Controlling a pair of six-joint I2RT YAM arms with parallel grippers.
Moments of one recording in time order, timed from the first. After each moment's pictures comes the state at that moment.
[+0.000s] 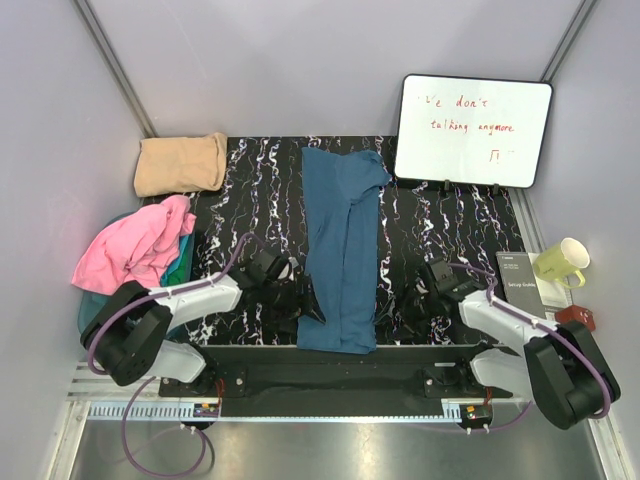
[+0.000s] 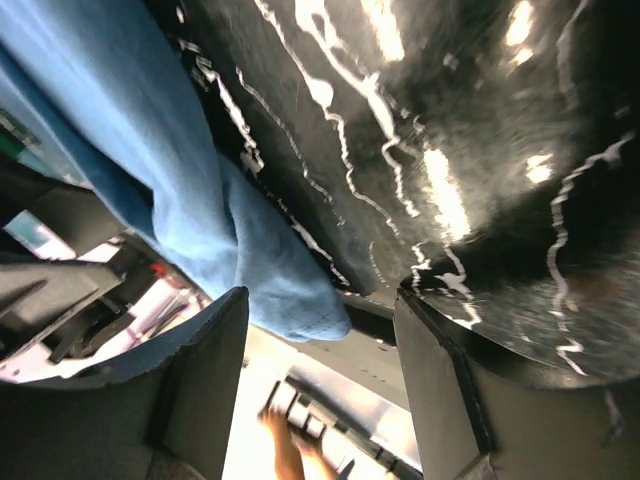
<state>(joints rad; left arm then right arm) -0.69 1.37 0.57 -0.30 0.49 -0.92 0.43 1.15 0.39 -0.39 -0.50 1.01</state>
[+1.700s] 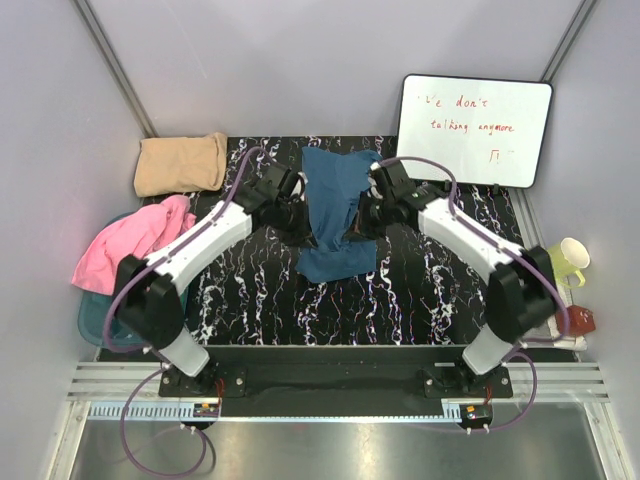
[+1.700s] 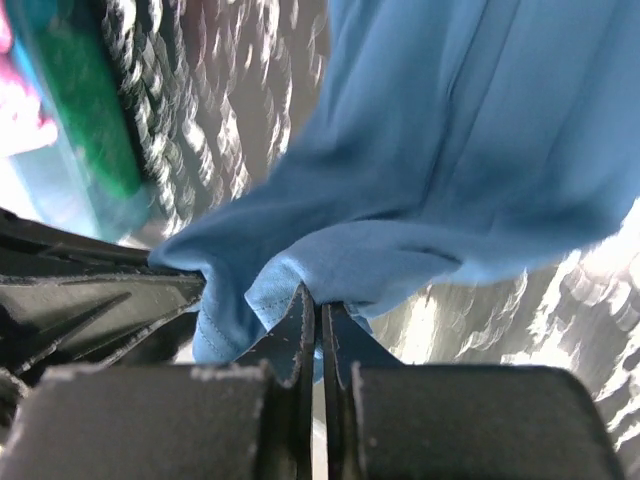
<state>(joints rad) -0.59 1.54 1.33 -0.78 0.27 -0.67 0.53 1.59 1.26 -0.58 -0.37 0.74</state>
